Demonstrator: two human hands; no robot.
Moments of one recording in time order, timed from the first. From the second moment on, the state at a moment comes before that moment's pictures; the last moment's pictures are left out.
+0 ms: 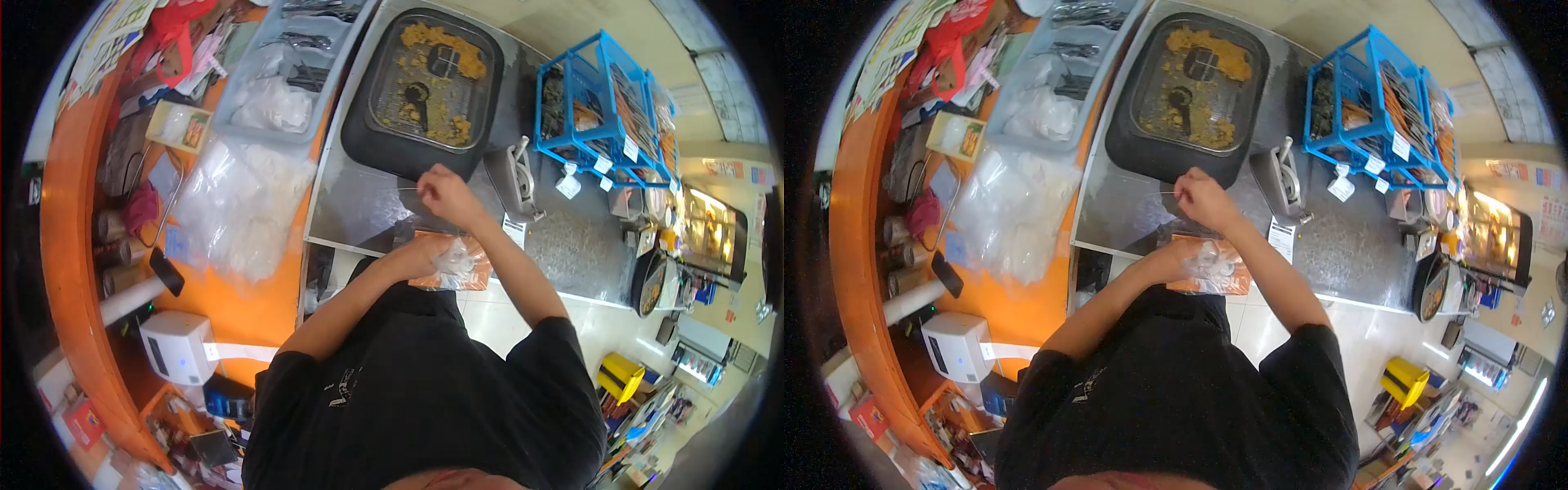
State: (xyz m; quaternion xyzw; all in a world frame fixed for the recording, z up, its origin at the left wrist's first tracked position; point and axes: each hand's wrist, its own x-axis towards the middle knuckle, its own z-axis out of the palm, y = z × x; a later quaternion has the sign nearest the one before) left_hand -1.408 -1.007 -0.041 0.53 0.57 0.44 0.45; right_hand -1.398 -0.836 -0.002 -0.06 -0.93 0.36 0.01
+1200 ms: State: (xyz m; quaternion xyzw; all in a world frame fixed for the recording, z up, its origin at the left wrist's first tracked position) left_hand -1.424 -0.957 0.030 0.60 0.62 0.23 0.45; right_hand -1.230 -0.933 0.004 -0.38 -0.70 0.53 0.31
